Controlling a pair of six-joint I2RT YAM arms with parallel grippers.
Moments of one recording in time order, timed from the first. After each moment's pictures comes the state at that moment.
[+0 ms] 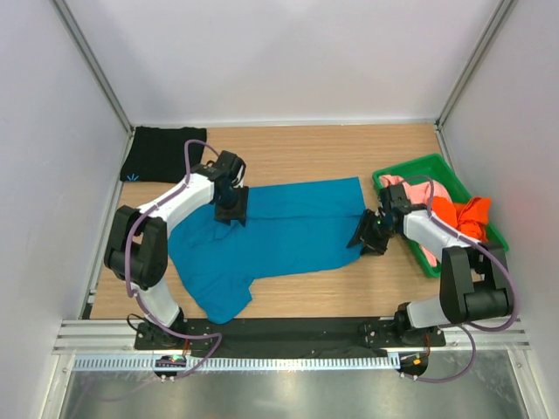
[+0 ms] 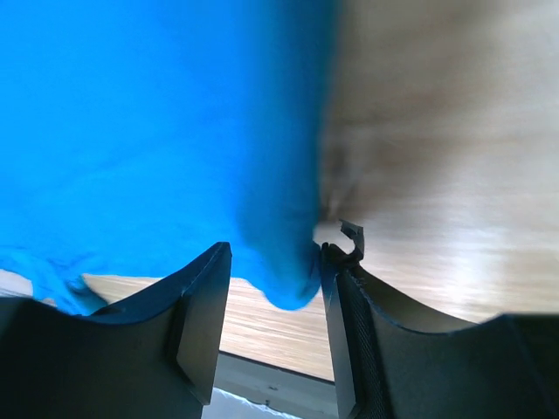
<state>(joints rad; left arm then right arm) -0.42 1.74 1.28 -0.79 0.05 -0.34 0.11 1.41 0.70 -0.56 -0.31 0.58</state>
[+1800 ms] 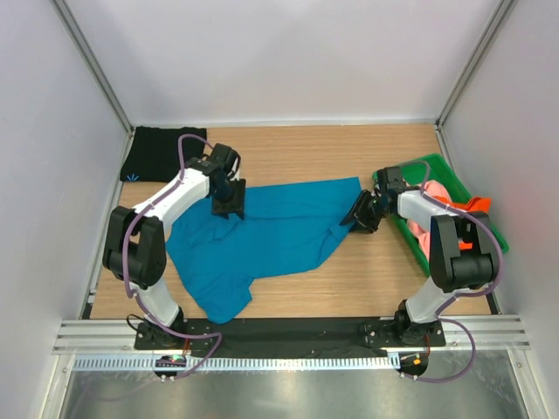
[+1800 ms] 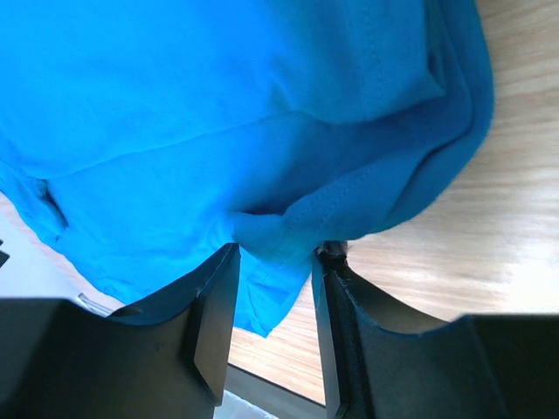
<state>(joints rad) -0.38 1.74 1.34 -0.82 0.07 -0.33 0.10 1.64 0.91 -0.43 -0.40 0.69</state>
